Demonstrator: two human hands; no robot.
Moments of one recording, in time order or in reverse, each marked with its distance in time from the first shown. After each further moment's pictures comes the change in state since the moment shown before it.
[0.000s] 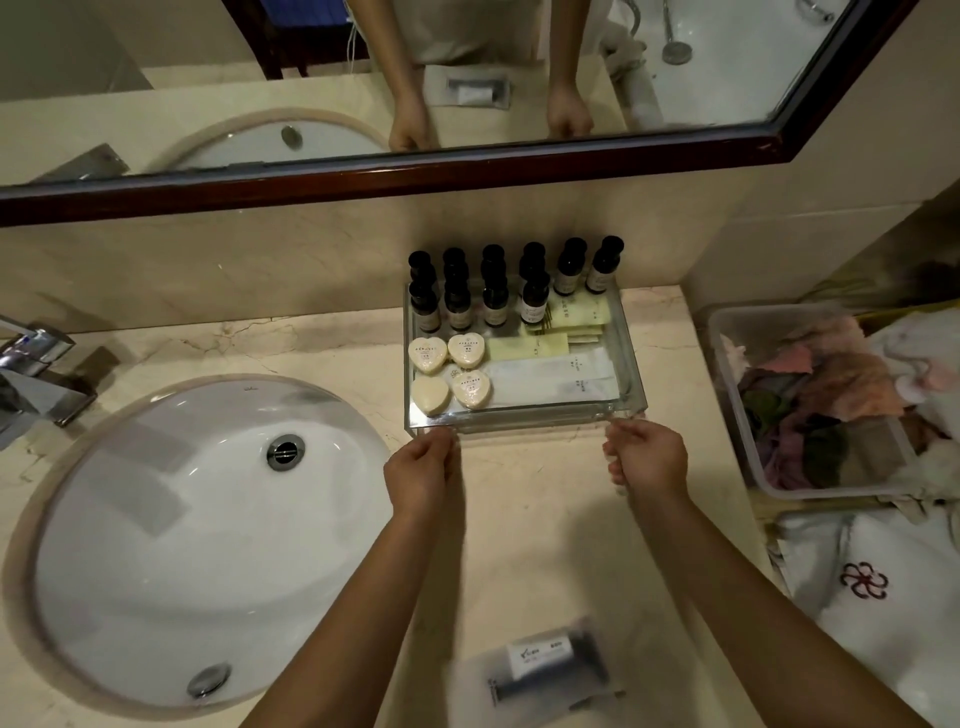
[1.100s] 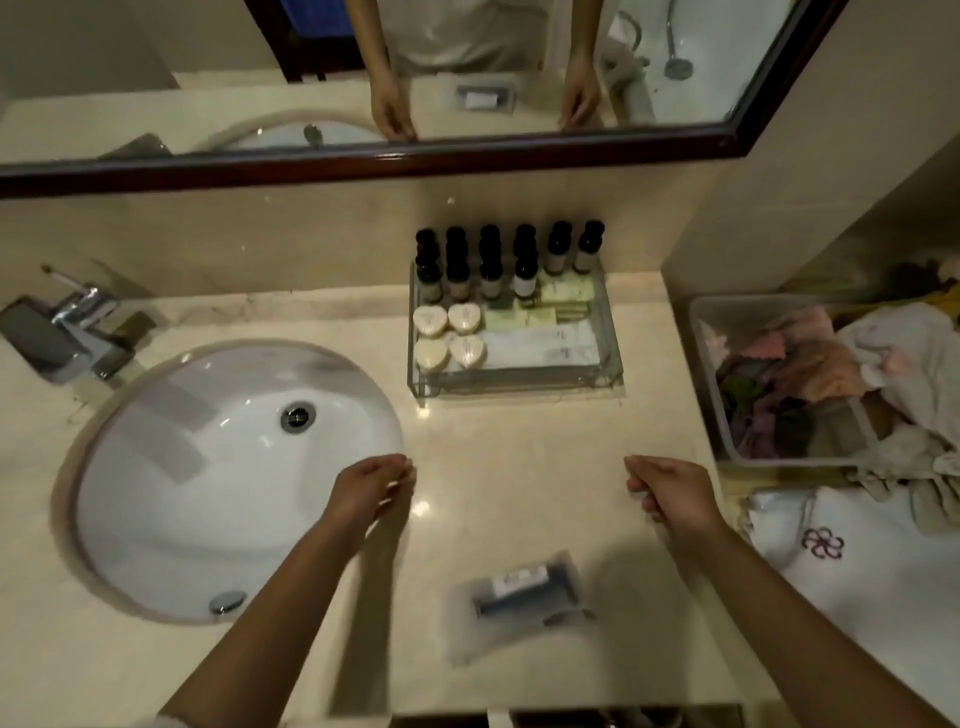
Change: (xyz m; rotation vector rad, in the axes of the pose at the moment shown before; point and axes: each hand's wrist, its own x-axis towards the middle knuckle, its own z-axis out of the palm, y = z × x) left_hand -0.035 -0.016 -0.093 0.238 -0.199 -0.107; right_hand -0.051 0.039 -0.075 -0.048 -0.125 0.061
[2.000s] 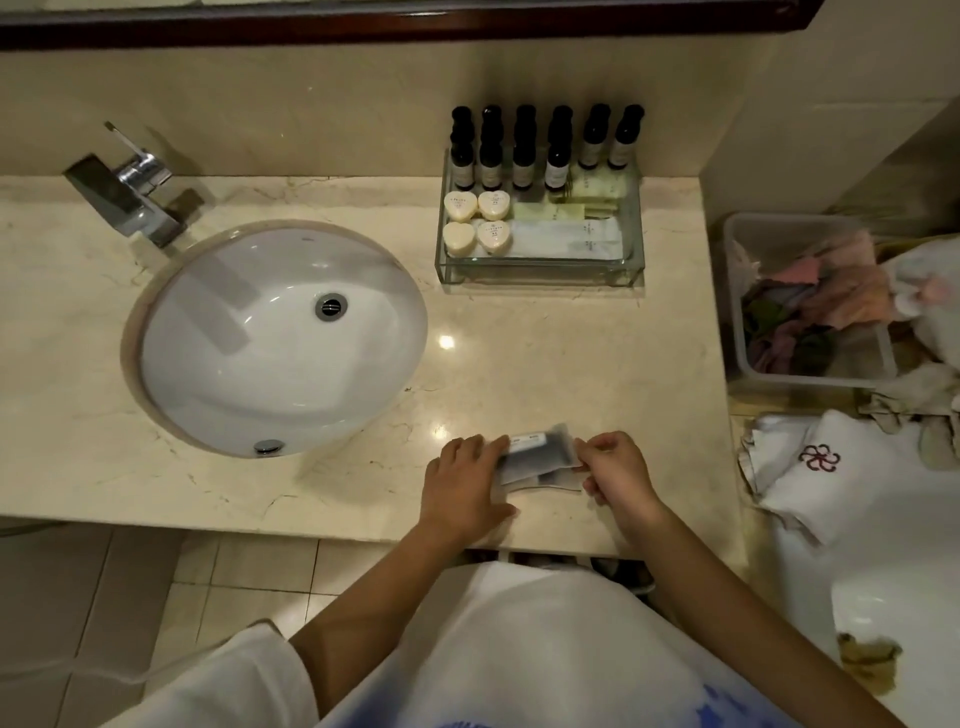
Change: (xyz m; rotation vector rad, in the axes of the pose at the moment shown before) left_hand -0.091 -0.125 0.058 1.325 -0.053 0.521; right_hand -0.090 0.067 0.033 -0.228 -0.179 0.071
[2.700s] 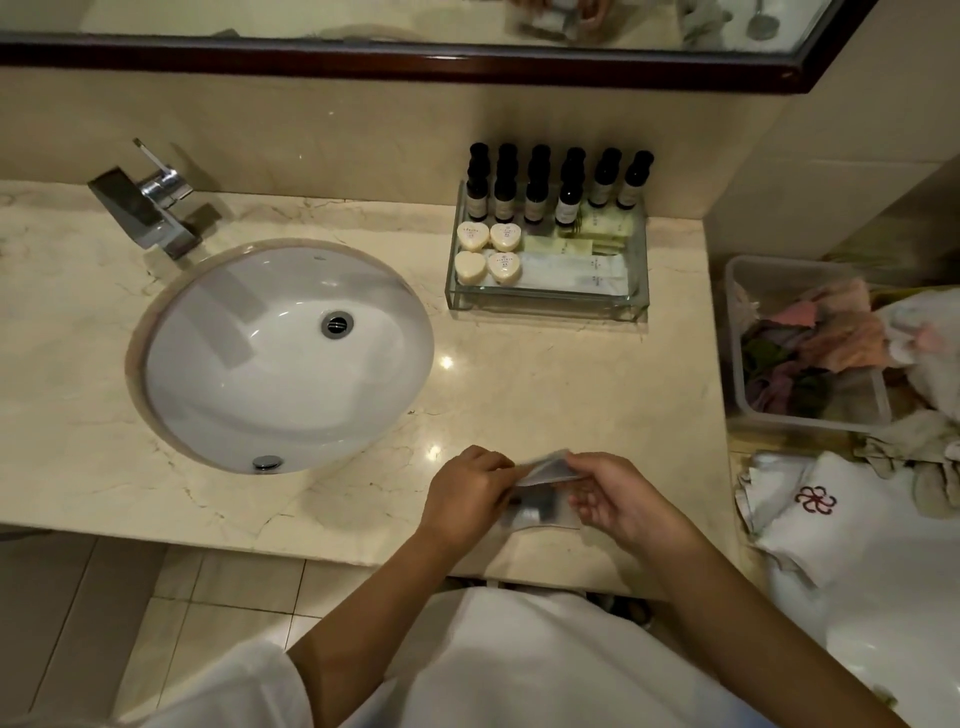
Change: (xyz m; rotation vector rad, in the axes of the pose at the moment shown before) left_hand 0.014 -0.001 -0.016 -0.045 0.416 0.370; right_hand -0.001 -0.035 -0.004 0.240 -0.275 0.223
